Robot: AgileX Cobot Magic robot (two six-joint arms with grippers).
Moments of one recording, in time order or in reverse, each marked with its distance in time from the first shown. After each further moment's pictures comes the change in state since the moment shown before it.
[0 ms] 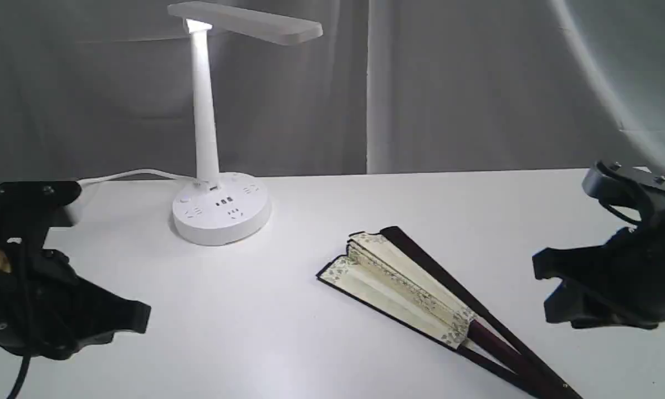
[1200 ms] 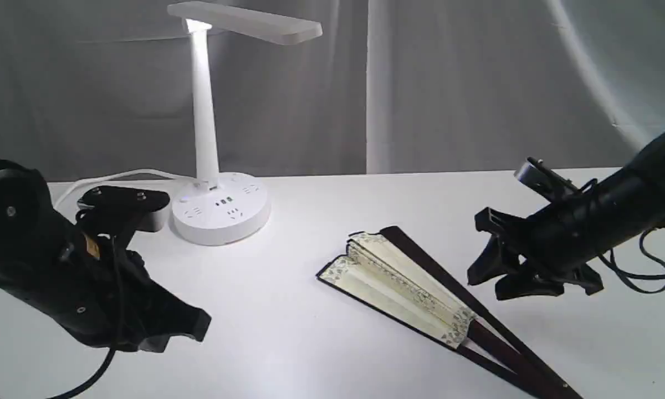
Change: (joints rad) left arm -0.083 0.186 -0.176 0.003 0.137 0.037; right arm -0.032 0.526 -0.442 0.242 0.203 -0.132
